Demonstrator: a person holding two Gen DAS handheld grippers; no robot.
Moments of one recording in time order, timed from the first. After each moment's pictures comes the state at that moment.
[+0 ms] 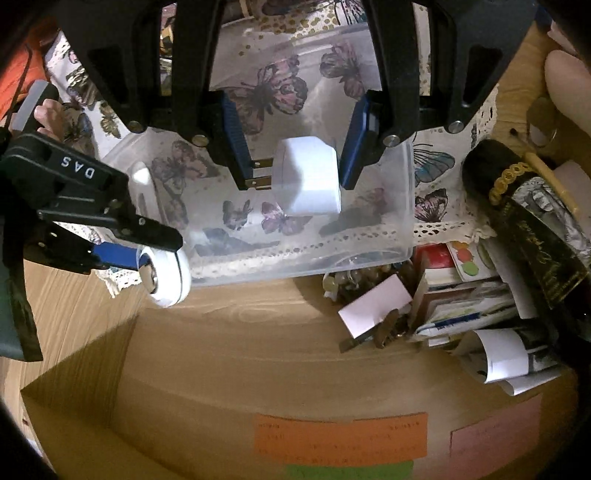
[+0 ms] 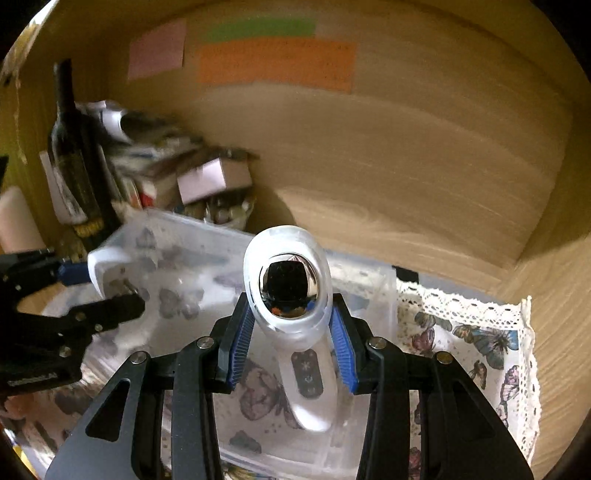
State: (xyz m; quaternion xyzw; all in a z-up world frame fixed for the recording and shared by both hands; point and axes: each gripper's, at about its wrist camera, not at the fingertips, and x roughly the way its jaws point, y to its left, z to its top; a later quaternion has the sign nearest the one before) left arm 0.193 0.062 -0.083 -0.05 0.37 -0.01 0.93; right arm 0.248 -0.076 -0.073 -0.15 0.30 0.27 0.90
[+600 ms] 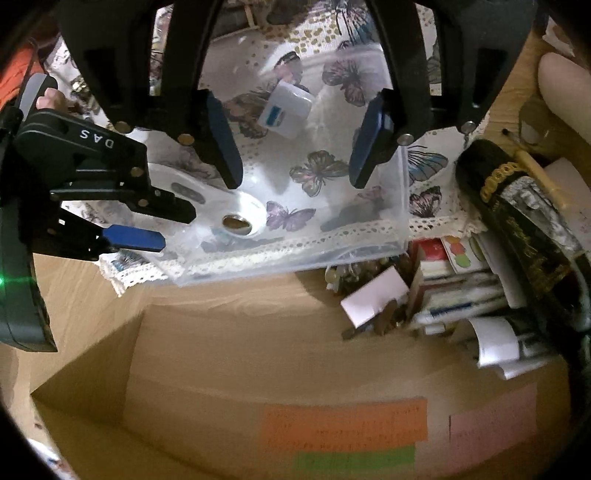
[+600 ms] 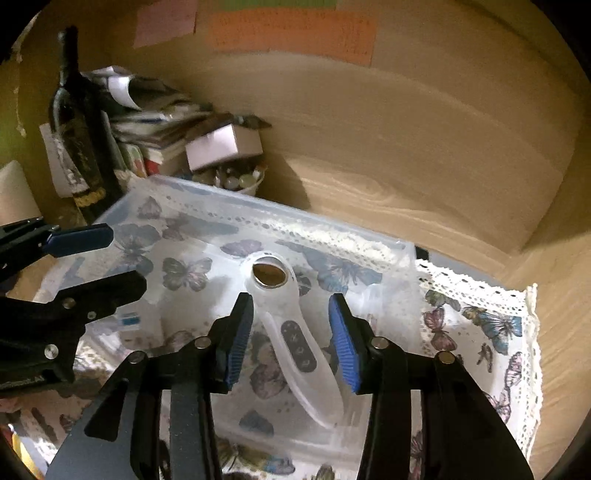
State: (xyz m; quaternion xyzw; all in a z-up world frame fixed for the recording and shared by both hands) left arm 0.180 0.057 -0.068 -0.04 0.36 -0.01 0.93; right arm 0.232 -0.068 -0.077 -0.17 0.33 0.26 0.89
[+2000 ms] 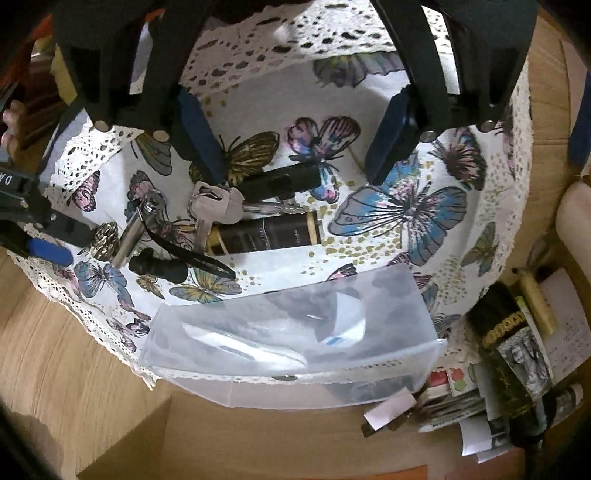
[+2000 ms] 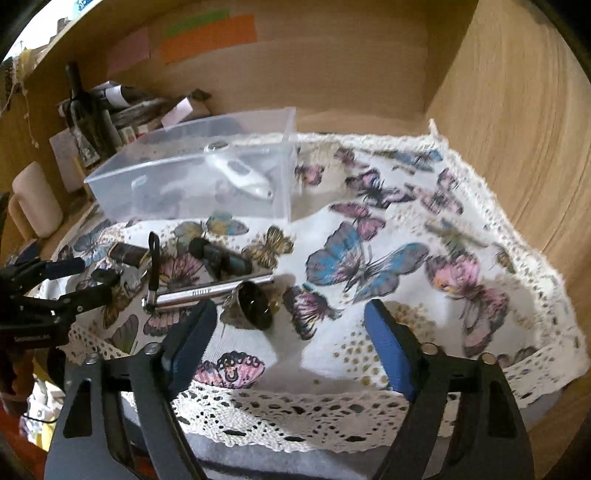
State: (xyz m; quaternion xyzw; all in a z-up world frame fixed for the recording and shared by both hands) left arm 0.074 0.009 -0.138 -0.03 0.44 -0.01 0.90; right arm 0.103 -0.206 -0.127 -0.05 0.37 0.19 0.91
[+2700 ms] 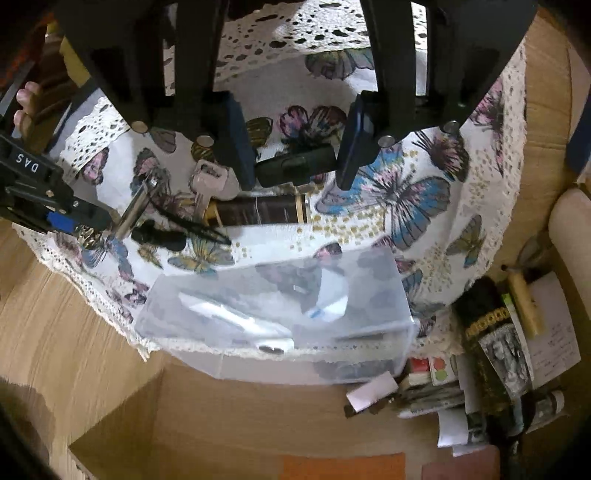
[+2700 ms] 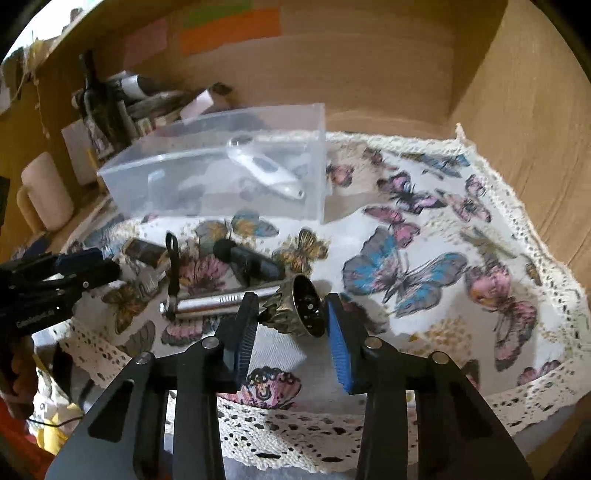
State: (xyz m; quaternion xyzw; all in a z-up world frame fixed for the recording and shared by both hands) left arm 0.066 0.019 -0.122 -0.05 0.40 0.00 0.91; right arm 0.104 -0.189 -0.126 -0.06 0.36 0.22 0.91
